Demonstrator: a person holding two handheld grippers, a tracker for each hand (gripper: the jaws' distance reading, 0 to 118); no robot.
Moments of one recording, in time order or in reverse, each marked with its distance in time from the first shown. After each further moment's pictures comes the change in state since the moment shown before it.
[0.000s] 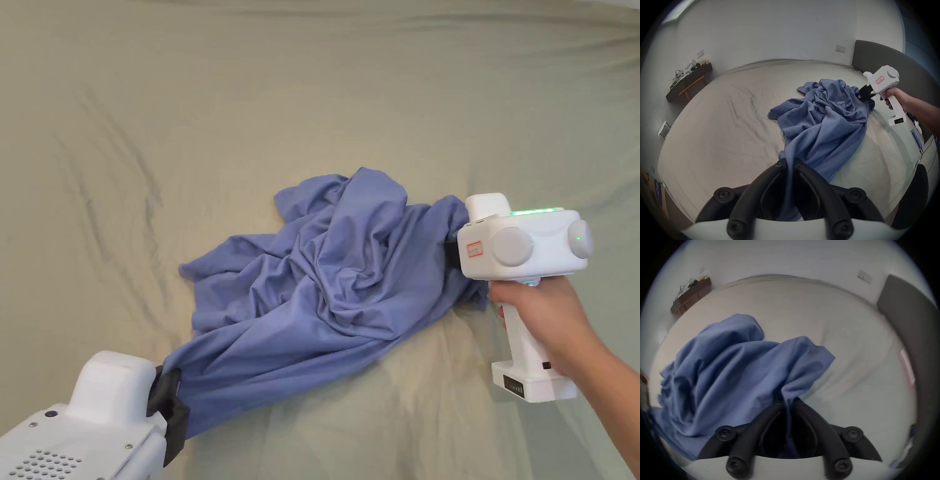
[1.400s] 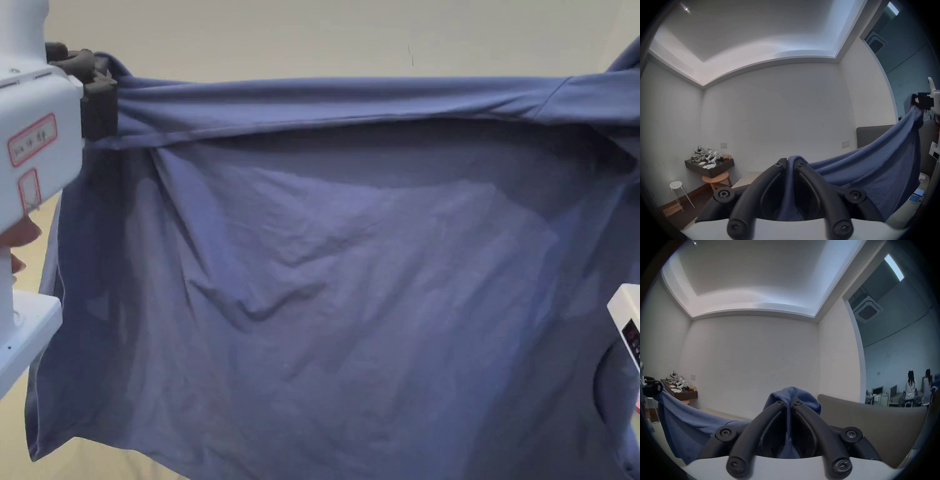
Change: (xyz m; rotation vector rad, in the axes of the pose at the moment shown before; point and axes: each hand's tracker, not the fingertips) left arm -0.033 0.273 0.312 0.901 0.123 -0.078; right arm 0.017 0.010 0.575 1.174 -0.412 -0.213
